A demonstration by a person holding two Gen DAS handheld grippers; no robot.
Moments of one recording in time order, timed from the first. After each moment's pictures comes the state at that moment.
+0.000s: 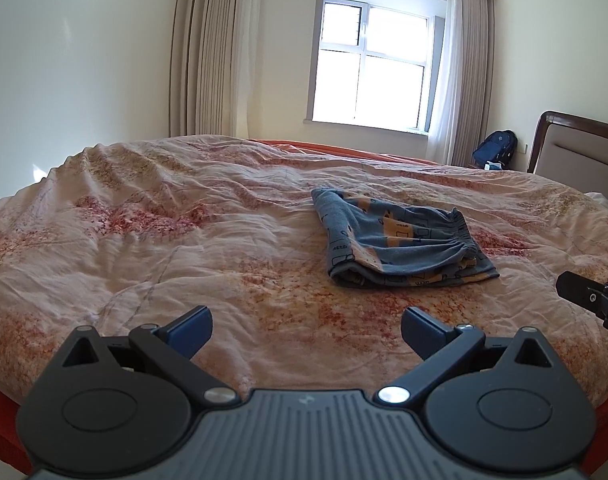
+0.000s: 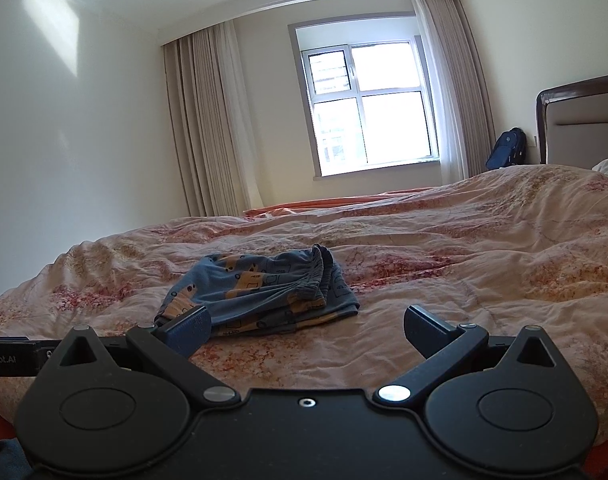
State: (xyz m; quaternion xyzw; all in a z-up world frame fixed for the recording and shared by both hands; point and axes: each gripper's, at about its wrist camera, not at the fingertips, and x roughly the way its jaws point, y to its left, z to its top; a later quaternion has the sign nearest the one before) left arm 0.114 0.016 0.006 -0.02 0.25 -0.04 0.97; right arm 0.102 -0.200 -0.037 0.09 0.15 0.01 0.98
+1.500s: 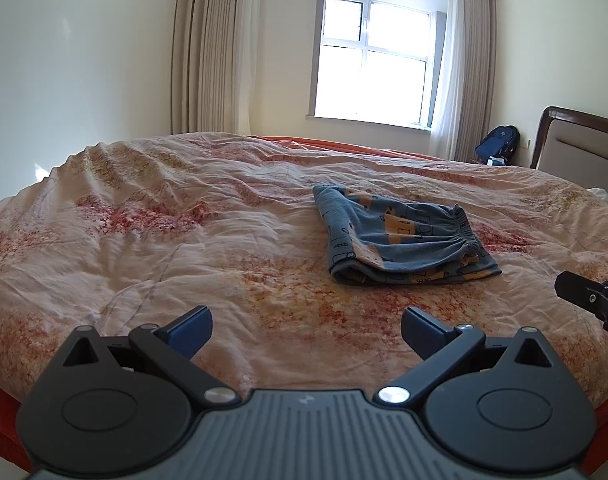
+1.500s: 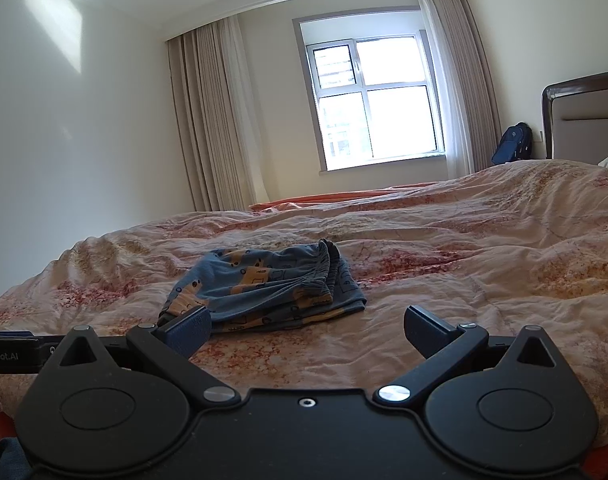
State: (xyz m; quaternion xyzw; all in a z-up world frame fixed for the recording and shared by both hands) left arm 0.115 0.012 0.007 -0.01 0.26 -0.02 0.97; right arm 0.104 -0.201 -0.038 0.09 0.16 0.02 0.98
